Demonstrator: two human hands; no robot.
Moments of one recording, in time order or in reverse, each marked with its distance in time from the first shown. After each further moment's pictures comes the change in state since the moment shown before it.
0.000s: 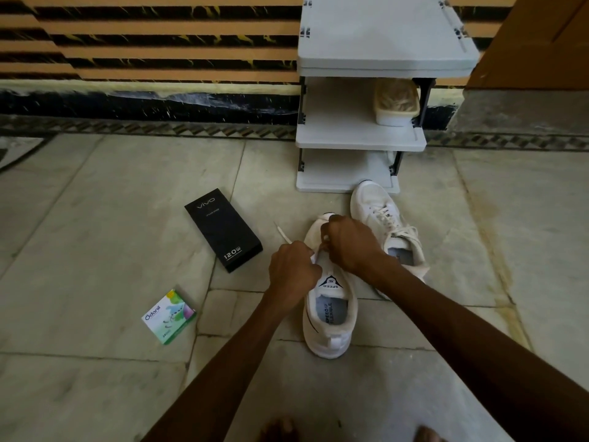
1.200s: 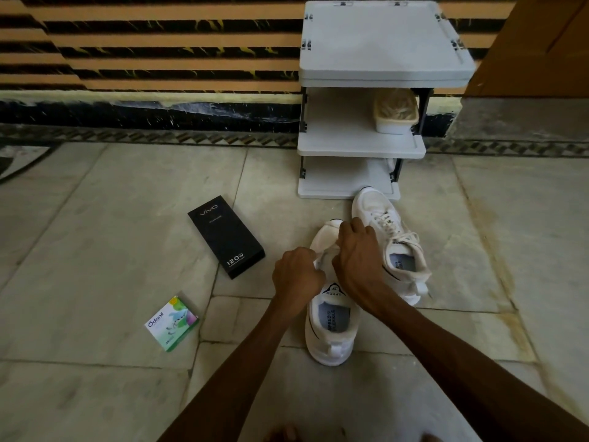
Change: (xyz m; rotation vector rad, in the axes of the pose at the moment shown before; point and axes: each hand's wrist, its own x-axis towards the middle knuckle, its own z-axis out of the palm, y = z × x) left_hand -0.004 0.009 -0.002 0.030 0.002 -0.065; right_hand -0.020 -0.010 0.019 0.191 0.268 0.284
